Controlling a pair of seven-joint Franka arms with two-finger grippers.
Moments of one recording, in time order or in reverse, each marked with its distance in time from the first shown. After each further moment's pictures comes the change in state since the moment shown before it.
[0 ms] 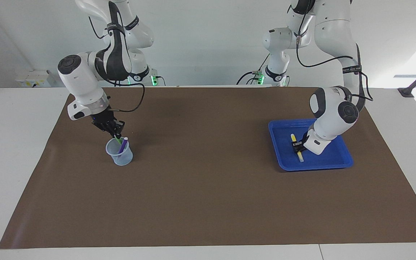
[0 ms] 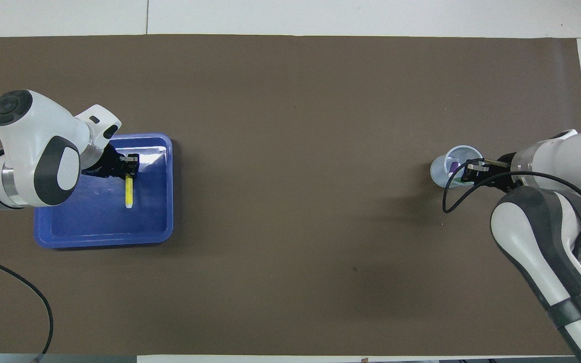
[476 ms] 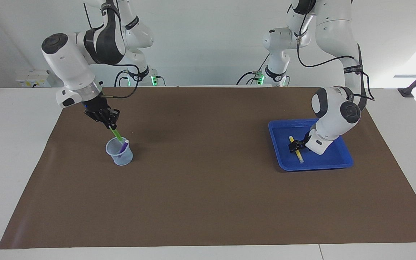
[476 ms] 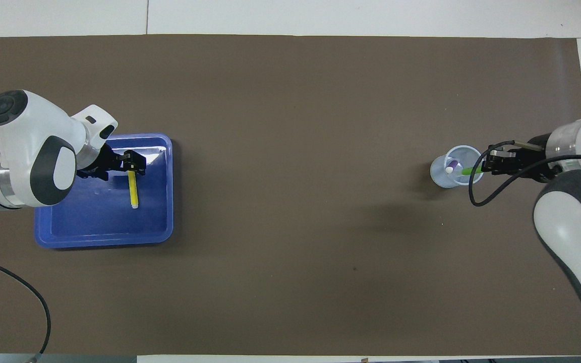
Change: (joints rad) left arm 0.012 0.000 0.000 0.000 0.000 0.000 0.009; right arm 0.001 -0.061 -0.013 0.195 0.000 -0.289 0.000
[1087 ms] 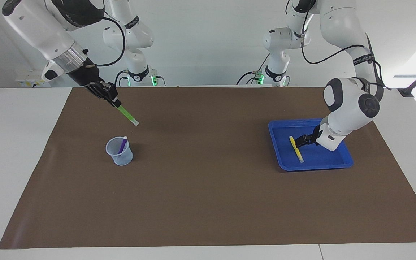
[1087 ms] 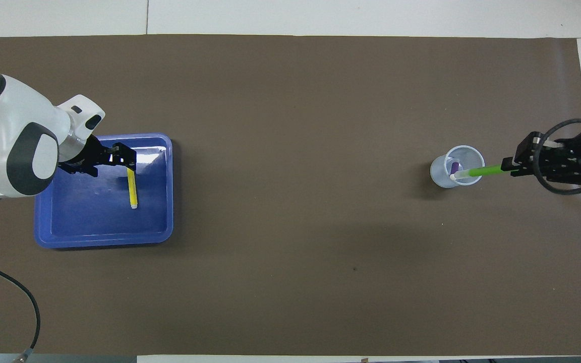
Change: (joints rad) left arm 0.016 -0.032 -0.004 0.228 -0.083 -0.307 -0.075; right arm 0.005 -0.004 0.027 0.175 0.355 -0.152 0.292
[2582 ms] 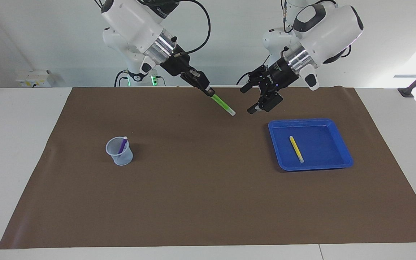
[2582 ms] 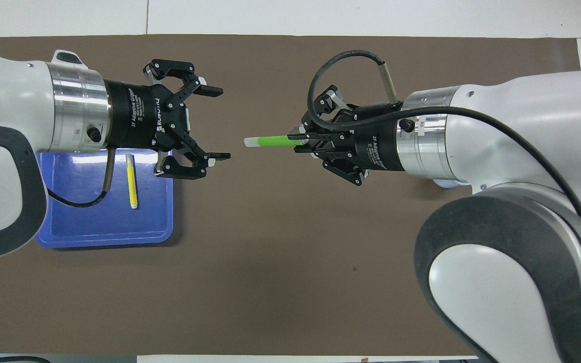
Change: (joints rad) left arm -0.106 -0.282 -0.216 -0.030 -0.665 0.287 -1.535; right arm 0.017 0.116 0.407 0.117 0.231 0.349 0.550
